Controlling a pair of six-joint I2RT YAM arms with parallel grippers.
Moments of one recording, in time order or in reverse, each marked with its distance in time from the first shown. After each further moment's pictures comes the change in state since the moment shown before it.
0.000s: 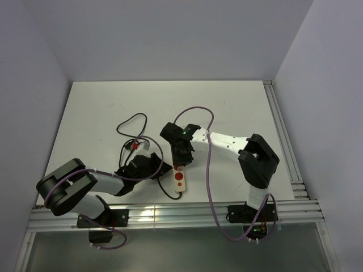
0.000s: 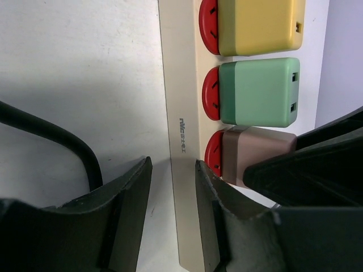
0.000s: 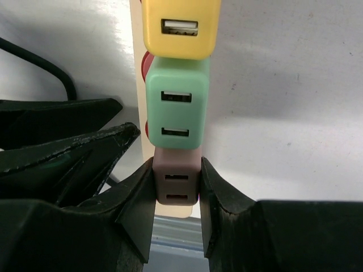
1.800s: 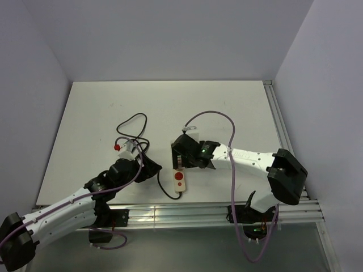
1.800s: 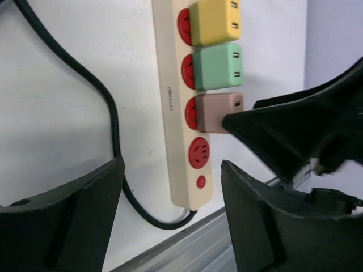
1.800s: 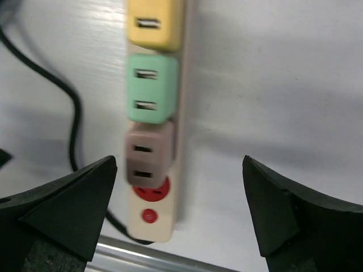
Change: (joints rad) left arm -0.008 -0.736 0.023 -0.756 -0.109 0.036; right arm 0.069 -0.330 -0.306 0.304 0.234 0.013
